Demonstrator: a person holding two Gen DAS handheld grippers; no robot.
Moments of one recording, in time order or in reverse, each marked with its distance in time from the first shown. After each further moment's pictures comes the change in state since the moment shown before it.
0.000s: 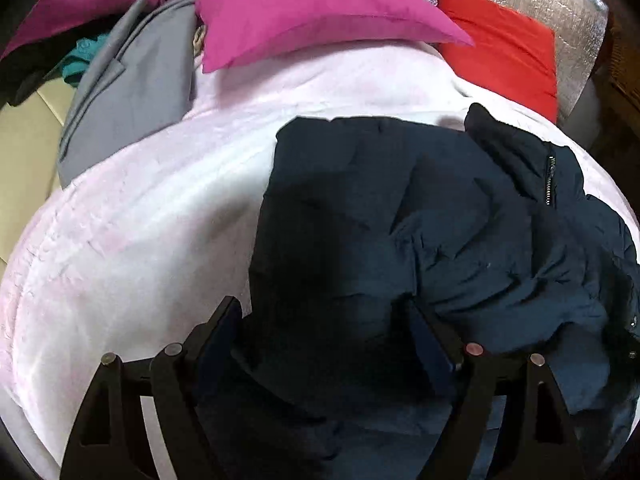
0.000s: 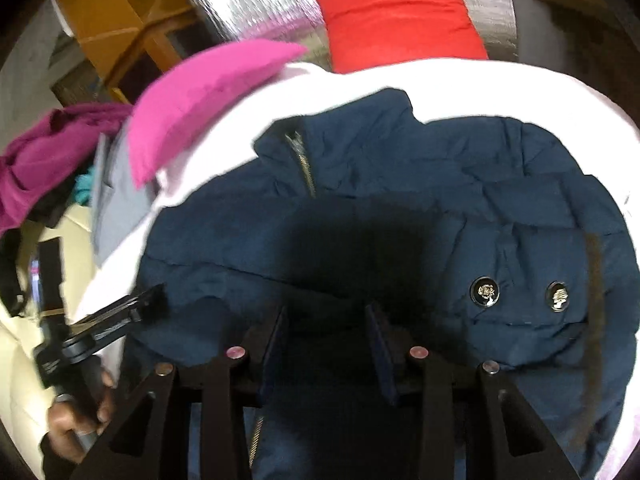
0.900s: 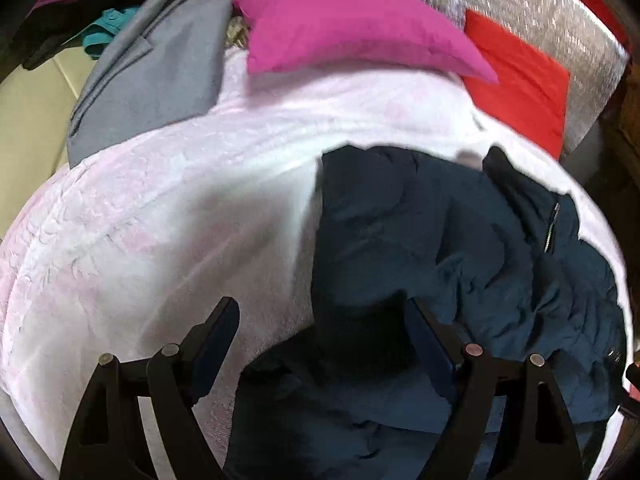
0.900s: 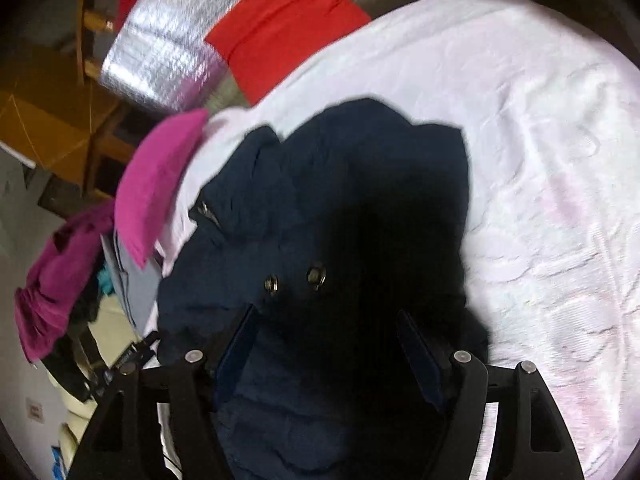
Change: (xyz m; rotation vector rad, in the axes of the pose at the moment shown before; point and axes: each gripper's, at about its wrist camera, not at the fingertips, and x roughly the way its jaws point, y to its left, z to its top) left arm -0.008 0.037 0.015 -0.097 0.015 -0.045; right arm -0.058 -0.136 -0.013 0.325 0.033 0.133
